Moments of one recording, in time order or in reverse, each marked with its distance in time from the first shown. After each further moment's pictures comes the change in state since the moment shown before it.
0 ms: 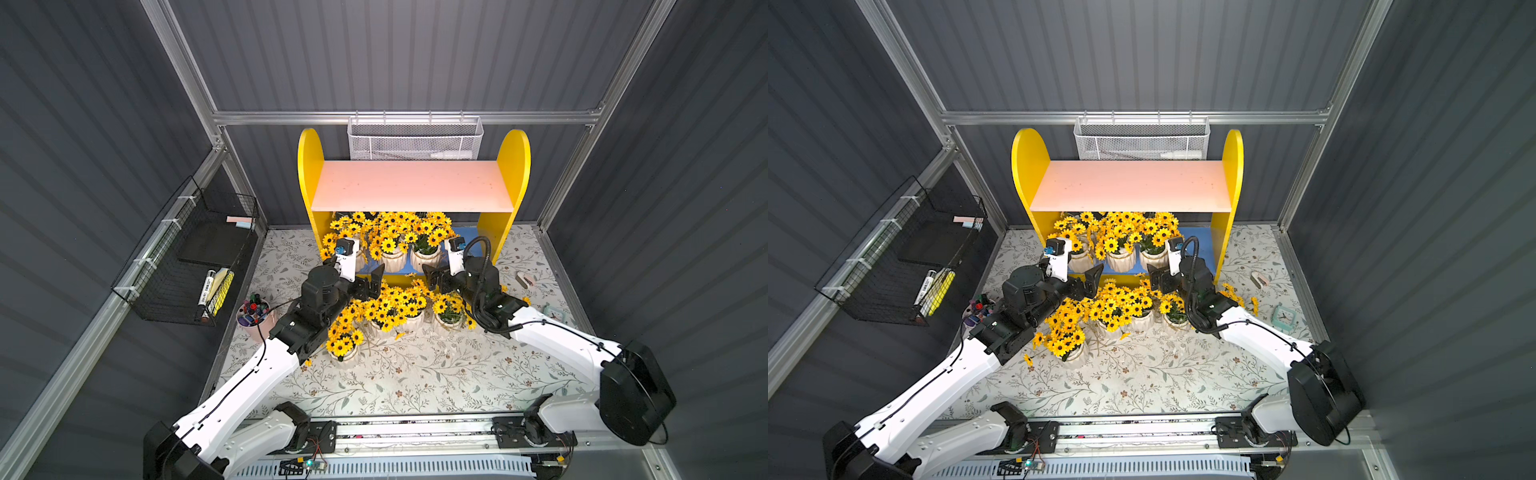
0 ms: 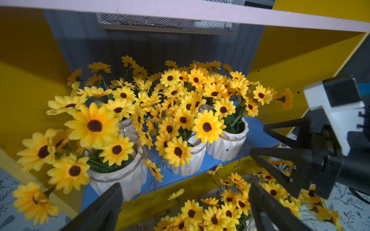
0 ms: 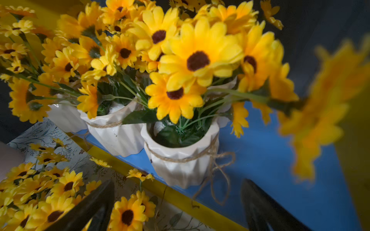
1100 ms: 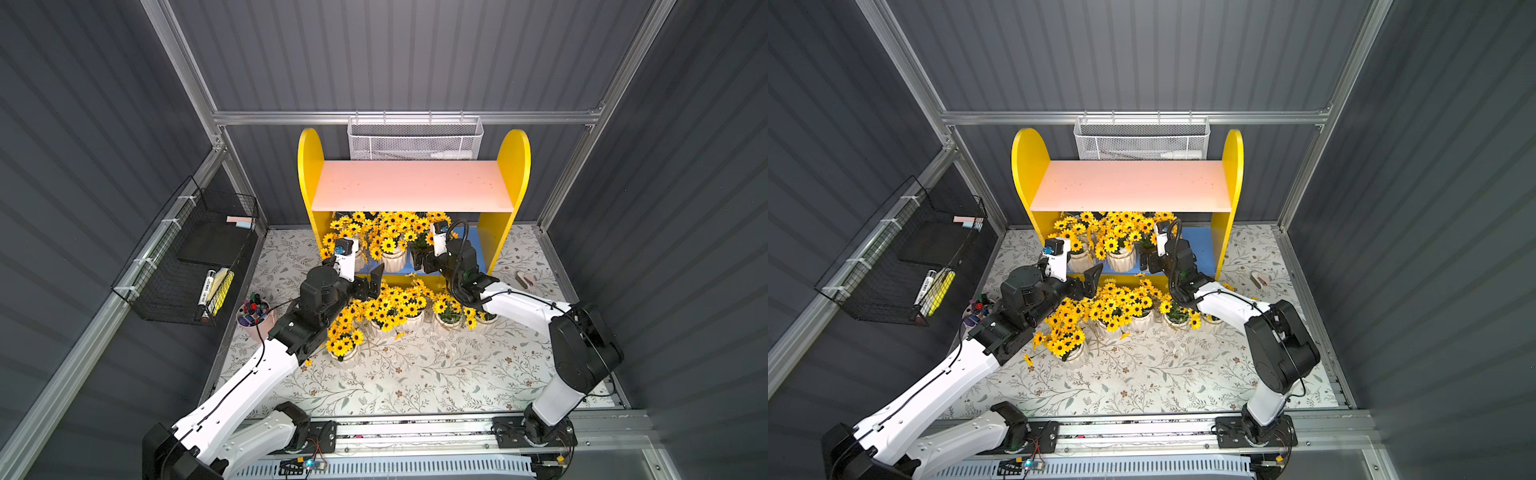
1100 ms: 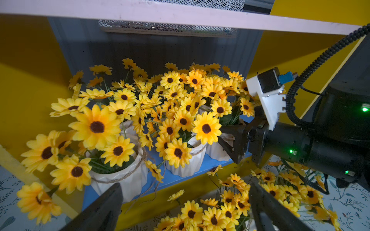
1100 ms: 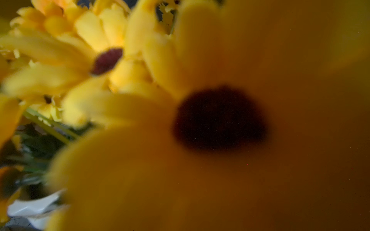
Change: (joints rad) left arm 0.000 -0.008 0.000 0.000 0.000 0.001; right arm -0.030 0.306 0.223 0.120 0.000 -0.015
